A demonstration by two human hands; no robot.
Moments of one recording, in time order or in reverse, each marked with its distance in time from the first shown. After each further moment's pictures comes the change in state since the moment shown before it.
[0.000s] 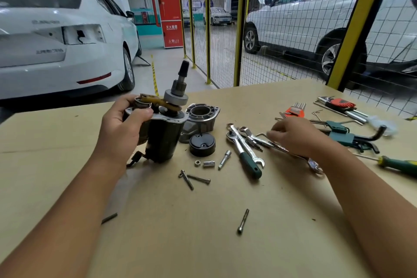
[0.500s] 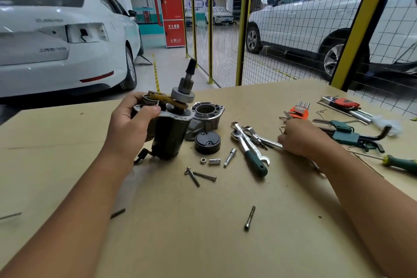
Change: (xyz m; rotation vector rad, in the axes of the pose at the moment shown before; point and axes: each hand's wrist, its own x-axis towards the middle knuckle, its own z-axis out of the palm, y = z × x) left_hand 0.001 -0.002 -0.002 0.019 -0.022 0.004; right_hand 0.009 0.000 0.010 -0.266 -0.036 0.144
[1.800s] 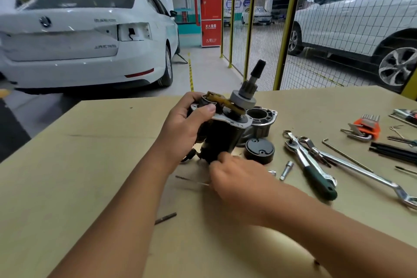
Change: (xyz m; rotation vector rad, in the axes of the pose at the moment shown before) left_hand 0.006 0.003 -0.014 -0.093 -0.181 -0.009; right_hand -0.117 -0.203 0.011 -0.184 -0.015 -0.939
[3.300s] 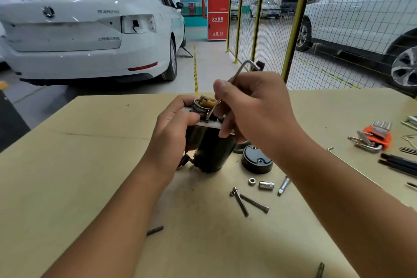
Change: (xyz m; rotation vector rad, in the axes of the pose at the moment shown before) left_hand -0.006 0.009 0.009 -0.006 0.096 -0.052; right_hand 0.038 0.057 -0.061 1.193 0.689 0.181
